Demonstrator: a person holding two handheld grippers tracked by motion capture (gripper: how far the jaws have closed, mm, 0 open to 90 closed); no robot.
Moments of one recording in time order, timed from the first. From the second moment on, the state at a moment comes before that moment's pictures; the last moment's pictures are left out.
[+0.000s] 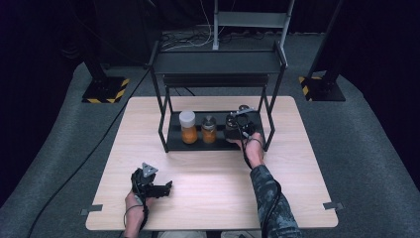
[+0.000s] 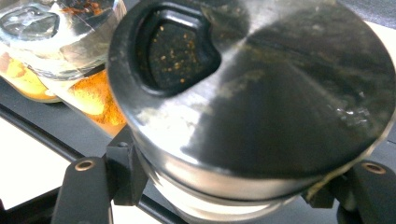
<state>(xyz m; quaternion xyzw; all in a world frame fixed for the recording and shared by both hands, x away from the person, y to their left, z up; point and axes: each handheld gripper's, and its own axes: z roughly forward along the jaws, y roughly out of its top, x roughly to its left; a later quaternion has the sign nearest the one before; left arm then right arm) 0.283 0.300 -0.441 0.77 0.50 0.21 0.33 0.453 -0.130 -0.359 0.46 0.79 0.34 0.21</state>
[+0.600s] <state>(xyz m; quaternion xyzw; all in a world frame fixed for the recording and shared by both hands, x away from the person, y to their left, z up) 0.283 0.300 -0.441 0.77 0.50 0.21 0.33 0.458 -0.128 -0.365 0.47 0.79 0.34 0.21</state>
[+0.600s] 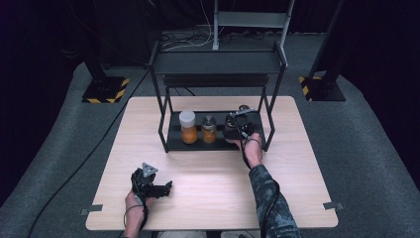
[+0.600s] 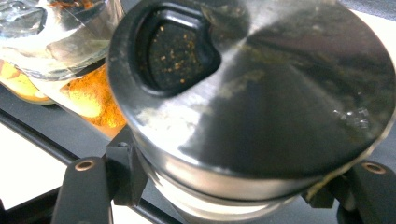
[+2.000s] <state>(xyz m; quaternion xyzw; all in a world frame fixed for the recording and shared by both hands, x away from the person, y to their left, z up) 0.283 0.300 -0.441 0.77 0.50 0.21 0.33 0.456 -0.126 -0.378 0.47 0.78 0.36 0.22</state>
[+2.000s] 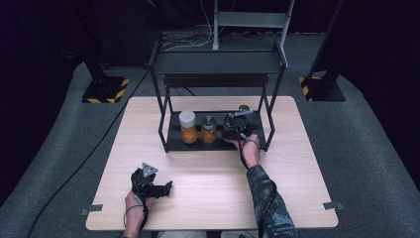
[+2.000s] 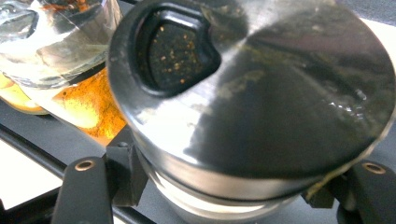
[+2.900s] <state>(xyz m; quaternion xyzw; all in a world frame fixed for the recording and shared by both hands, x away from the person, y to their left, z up) 0.283 0.300 -0.441 0.77 0.50 0.21 0.33 0.455 -0.126 -0.380 0.47 0.77 0.36 0.22</state>
